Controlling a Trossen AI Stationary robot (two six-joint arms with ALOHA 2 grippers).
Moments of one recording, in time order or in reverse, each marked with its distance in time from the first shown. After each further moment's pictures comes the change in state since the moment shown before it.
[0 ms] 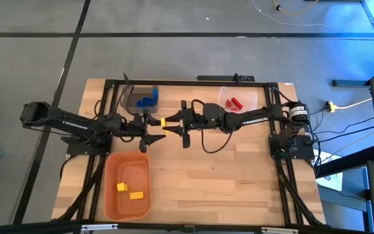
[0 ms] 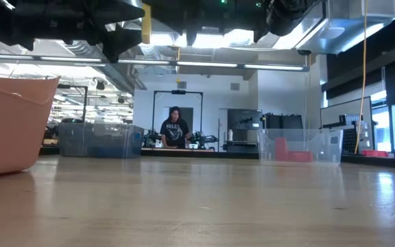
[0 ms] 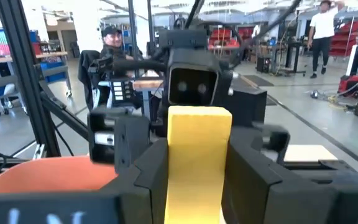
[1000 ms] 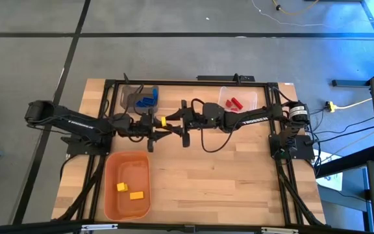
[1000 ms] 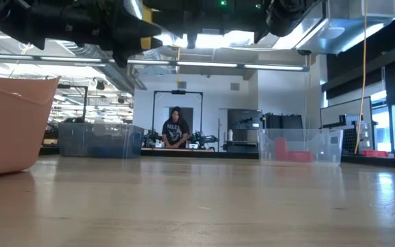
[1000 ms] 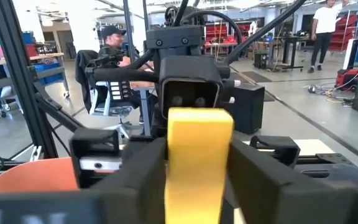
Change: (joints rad) left arm 0.013 0.131 0.080 -0.034 -0.044 0.001; right arm -0.001 0.000 -0.001 -0.010 0.005 0.021
